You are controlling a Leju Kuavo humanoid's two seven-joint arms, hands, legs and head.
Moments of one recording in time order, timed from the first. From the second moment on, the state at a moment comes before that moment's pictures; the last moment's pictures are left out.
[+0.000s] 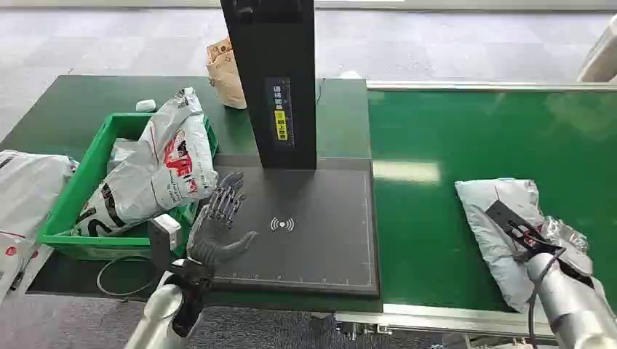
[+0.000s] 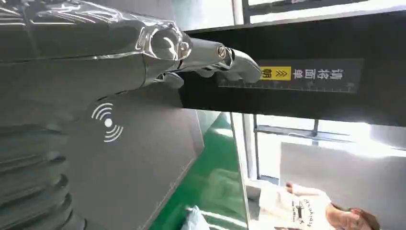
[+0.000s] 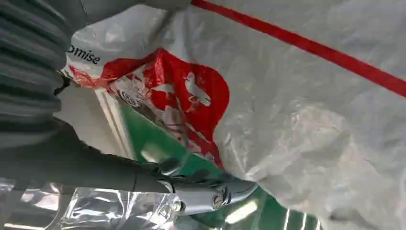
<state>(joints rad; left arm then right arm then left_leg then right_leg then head) -0.12 -0.06 -0.24 -1.40 0.06 -0.09 -0.38 -0.60 -0.37 0.06 -0.53 0.95 0.06 0.37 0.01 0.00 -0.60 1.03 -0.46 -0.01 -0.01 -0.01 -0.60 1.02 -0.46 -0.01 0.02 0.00</state>
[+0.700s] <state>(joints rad) -0.14 -0.06 -0.24 -1.39 0.05 -0.10 -0.37 -0.58 -0.35 -0.05 -0.49 0.86 0.09 0.24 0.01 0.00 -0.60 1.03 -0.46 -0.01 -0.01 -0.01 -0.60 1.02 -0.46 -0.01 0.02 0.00</state>
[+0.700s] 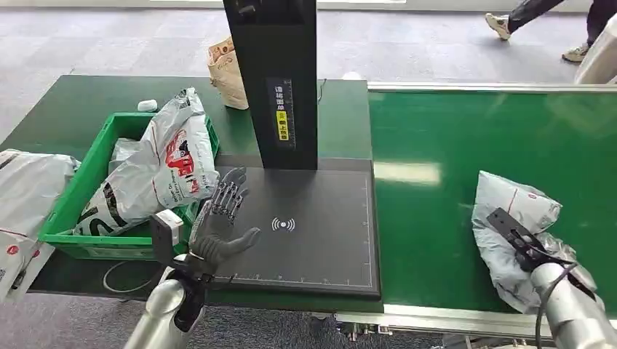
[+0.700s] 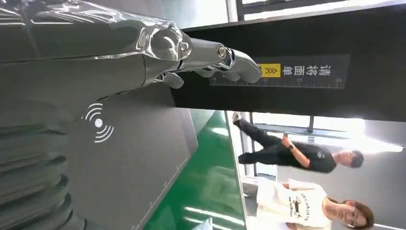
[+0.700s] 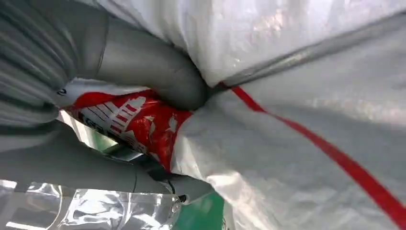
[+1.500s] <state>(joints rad) -0.12 -0.08 -0.22 -1.41 0.00 -0.02 -0.46 -0.43 -0.20 -0.02 -1.23 0.70 -0.13 -0.25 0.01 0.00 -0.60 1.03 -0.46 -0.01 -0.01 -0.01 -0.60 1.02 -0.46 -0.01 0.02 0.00</state>
